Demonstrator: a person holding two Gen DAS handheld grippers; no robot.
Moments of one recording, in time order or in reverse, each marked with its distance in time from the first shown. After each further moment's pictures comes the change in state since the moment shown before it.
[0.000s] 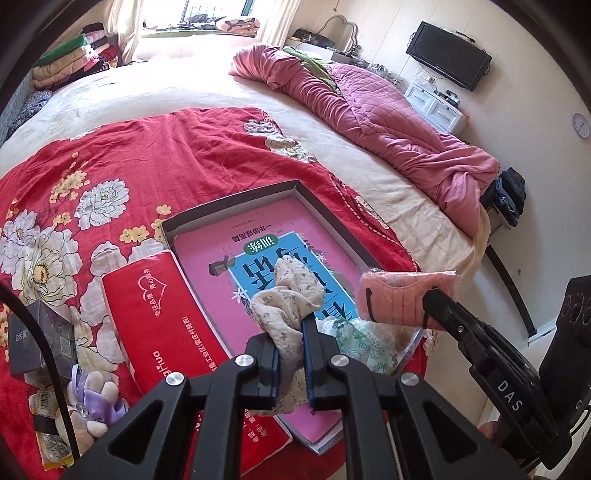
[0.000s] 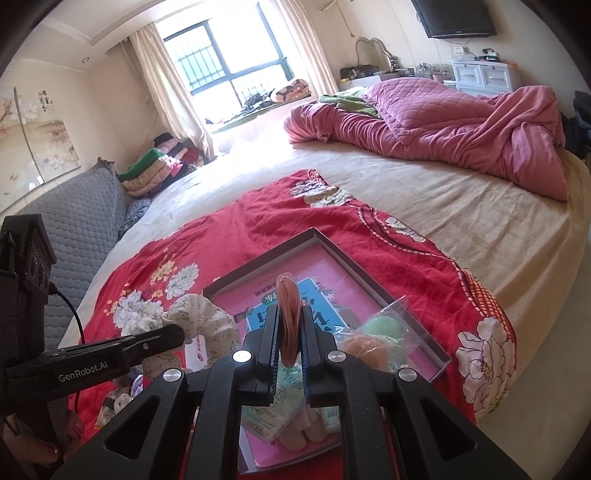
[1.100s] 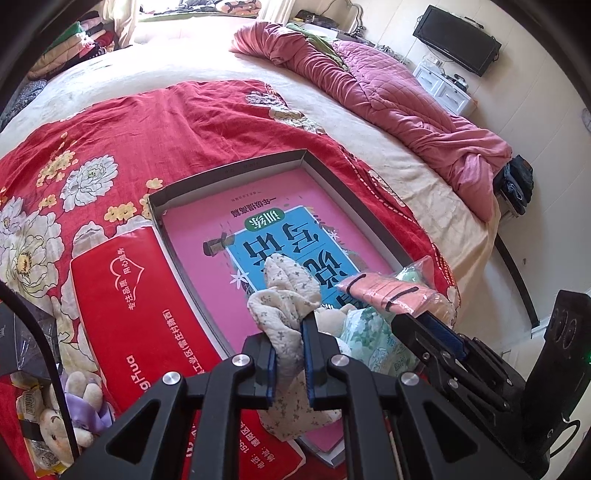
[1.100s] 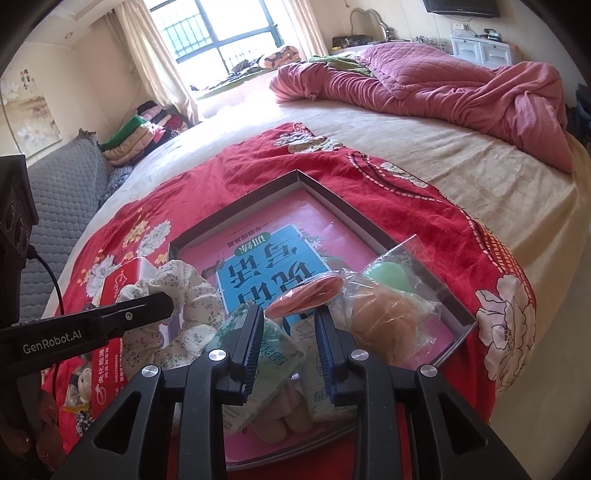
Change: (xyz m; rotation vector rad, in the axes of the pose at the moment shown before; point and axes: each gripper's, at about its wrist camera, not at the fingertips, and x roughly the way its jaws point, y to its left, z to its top) left arm 0.037 0.004 -0.004 0.002 0.078 0.011; right arm 0.051 -0.011 -0.032 -0.005 0.121 -0.063
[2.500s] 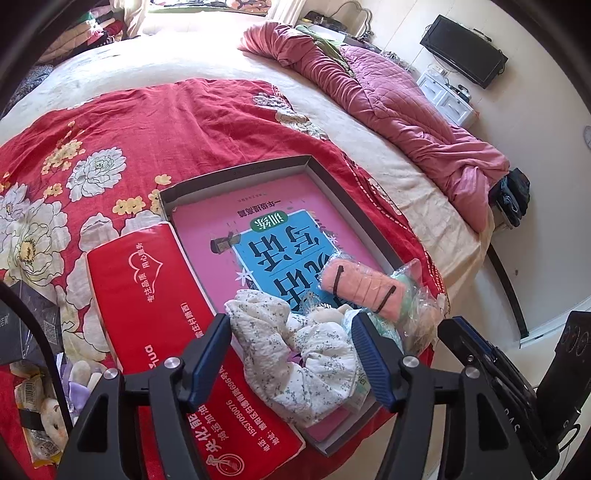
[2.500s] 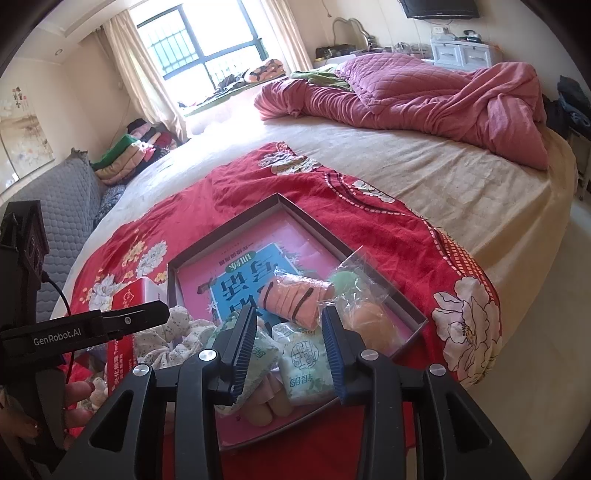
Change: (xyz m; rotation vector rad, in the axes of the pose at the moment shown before) left arm -0.018 0.011 0.001 -0.055 0.001 -0.038; right arm -0.046 -0.014 0.005 0.044 -0.051 -0.032
